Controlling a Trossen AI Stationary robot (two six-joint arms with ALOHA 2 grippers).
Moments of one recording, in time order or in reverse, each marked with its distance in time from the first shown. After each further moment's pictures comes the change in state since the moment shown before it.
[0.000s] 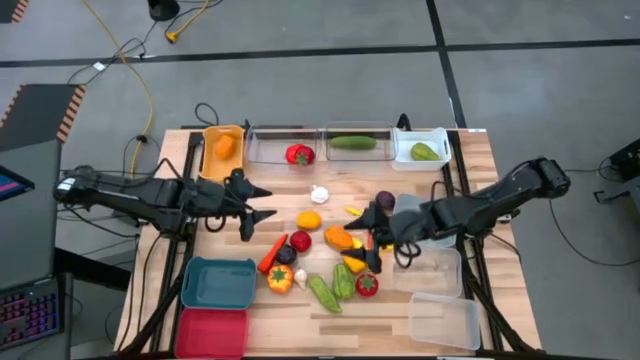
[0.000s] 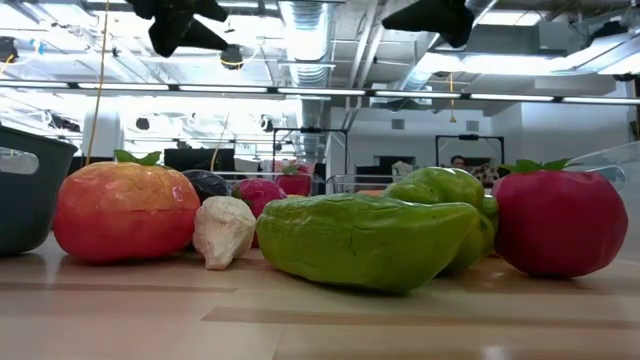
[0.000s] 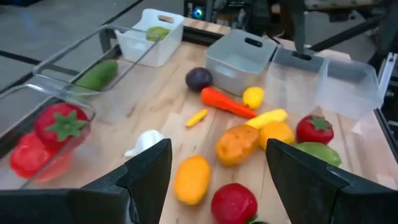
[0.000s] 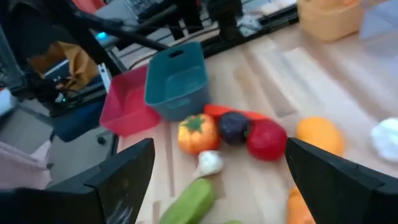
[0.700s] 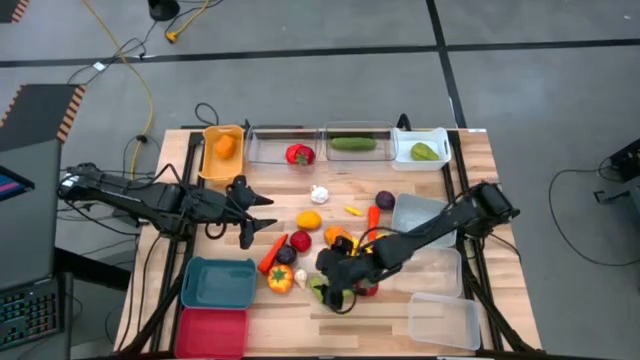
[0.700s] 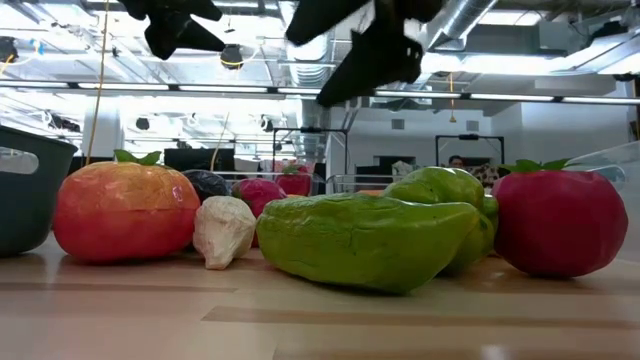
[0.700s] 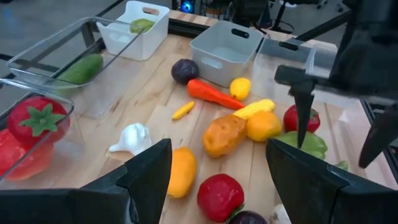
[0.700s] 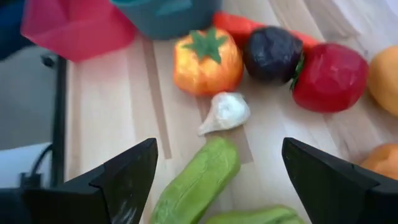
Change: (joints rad) left arm -0.061 0.010 -0.024 0.016 -0.007 -0.018; right arm 0.070 0.566 0.478 -0.348 -0.006 0.073
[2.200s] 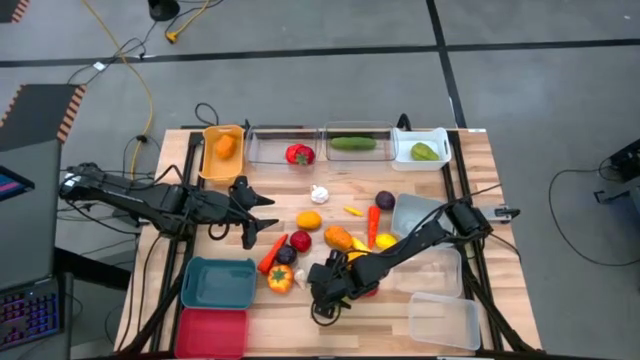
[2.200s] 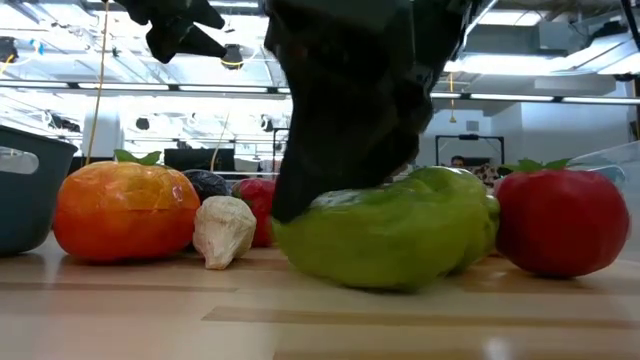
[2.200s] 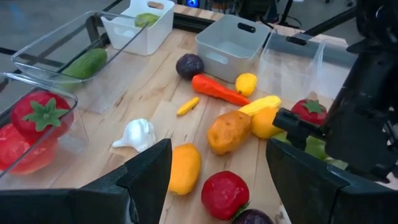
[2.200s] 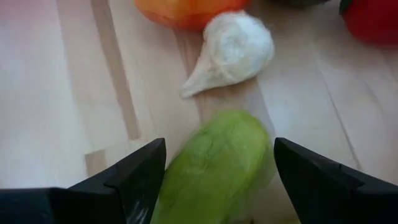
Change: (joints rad) left arm -0.001 0.025 0.000 -0.001 -0.018 -0.008; right arm 0.022 0.245 0.091 -0.055 0.002 0.081
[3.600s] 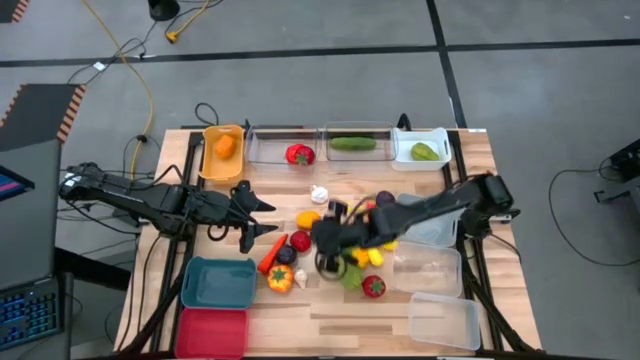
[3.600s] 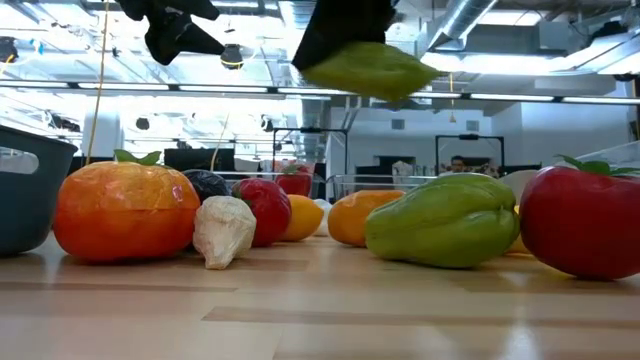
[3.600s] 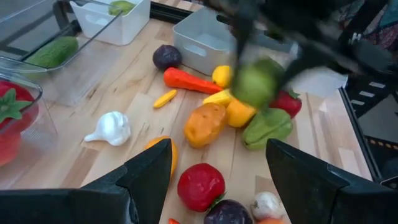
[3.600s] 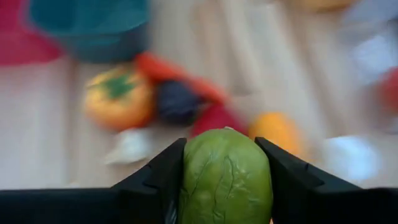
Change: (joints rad) left arm 0.000 0.000 0.000 0.000 0.098 -0.033; right arm -0.209 -0.327 0.000 -0.095 0.093 -0.438
